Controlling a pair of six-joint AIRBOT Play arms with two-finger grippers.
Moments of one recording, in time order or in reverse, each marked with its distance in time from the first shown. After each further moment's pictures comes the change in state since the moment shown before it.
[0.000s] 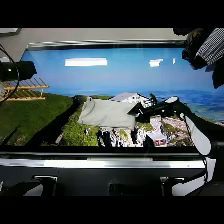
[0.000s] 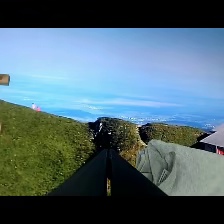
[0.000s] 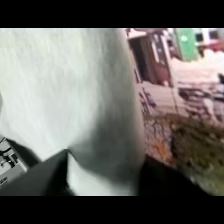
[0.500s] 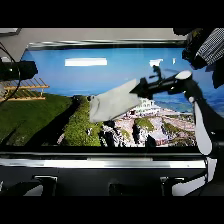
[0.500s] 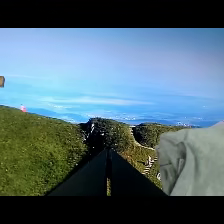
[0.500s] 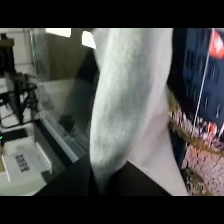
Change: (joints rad) left arm -0.014 0.000 0.000 0.000 0.009 -0.003; right arm -0.055 0.015 0.509 0.017 0.254 0.046
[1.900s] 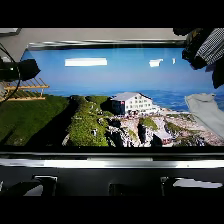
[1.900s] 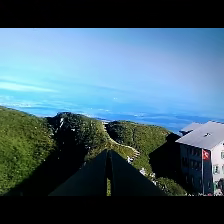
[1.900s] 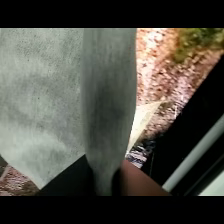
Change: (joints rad) left arm 0.000 0.000 0.000 -0.061 -0.008 -0.069; right arm -0.974 0.125 -0.114 -0.824 0.041 0.375
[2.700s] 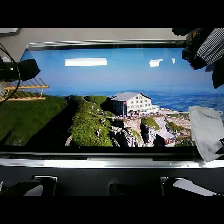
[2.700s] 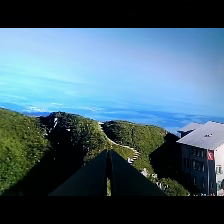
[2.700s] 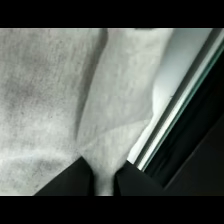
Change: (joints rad) left arm 0.000 0.000 0.000 0.000 -0.001 -0.003; right arm -0.006 0.232 -0.499 -0.264 -0.115 0.063
